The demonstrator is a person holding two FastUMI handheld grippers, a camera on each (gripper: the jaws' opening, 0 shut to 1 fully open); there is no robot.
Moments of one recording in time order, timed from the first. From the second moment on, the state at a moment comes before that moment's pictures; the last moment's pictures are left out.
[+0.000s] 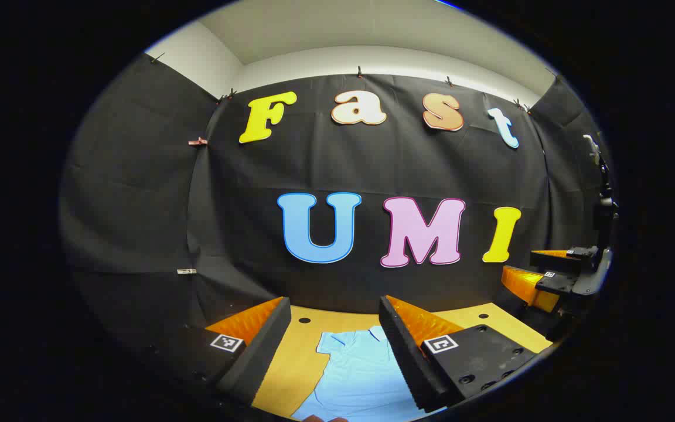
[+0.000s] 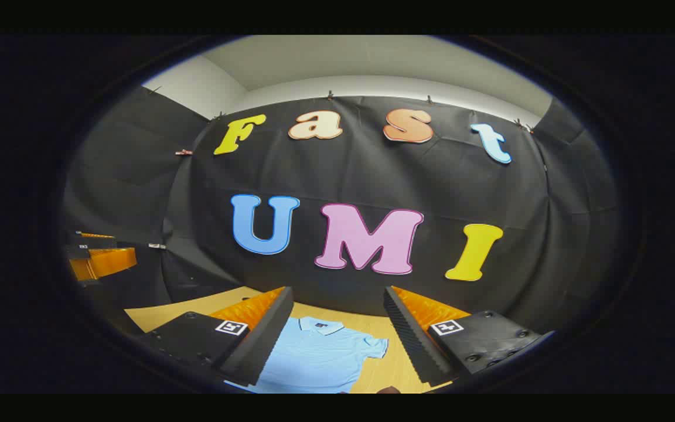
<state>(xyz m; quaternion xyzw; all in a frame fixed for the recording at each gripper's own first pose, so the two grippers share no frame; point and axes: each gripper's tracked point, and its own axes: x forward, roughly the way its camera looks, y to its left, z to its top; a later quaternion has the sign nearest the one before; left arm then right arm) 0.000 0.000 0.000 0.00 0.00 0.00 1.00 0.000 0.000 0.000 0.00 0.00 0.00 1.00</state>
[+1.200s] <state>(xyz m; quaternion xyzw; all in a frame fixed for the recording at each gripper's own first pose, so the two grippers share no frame) 0.029 0.009 -0.007 -0.01 0.01 -0.03 1.00 0.026 -0.014 -0.006 -0.02 0.02 -0.03 1.00</state>
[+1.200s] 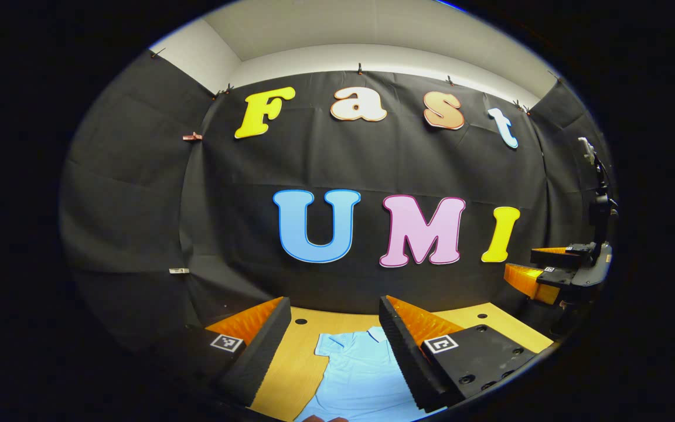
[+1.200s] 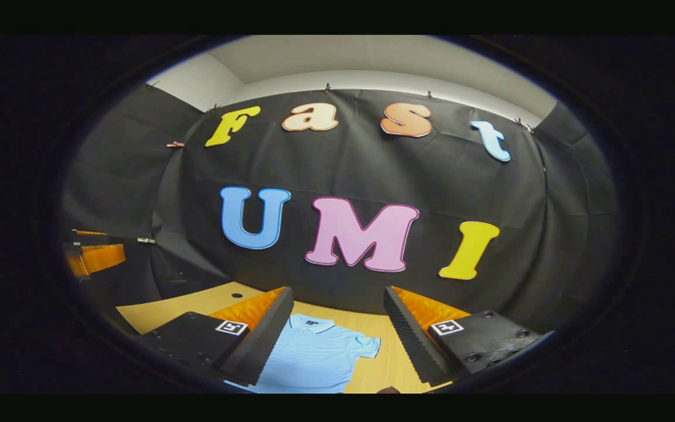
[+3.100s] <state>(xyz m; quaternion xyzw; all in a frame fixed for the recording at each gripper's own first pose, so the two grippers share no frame) 0.141 0.003 -0.082 0.02 0.11 0.00 0.99 0.259 -0.142 -0.452 0.08 0.47 -0.04 0.88</state>
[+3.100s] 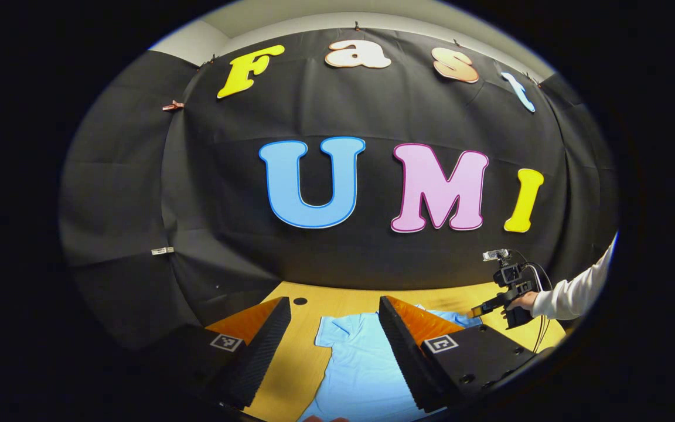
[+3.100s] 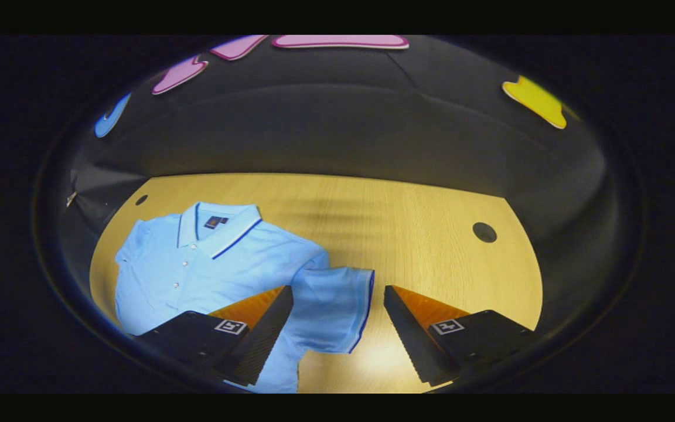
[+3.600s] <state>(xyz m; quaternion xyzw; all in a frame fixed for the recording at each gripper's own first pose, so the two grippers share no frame) 0.135 -0.003 -0.096 0.02 0.13 0.00 0.99 0.264 -0.152 -0.503 0.11 0.50 -0.07 0.85</state>
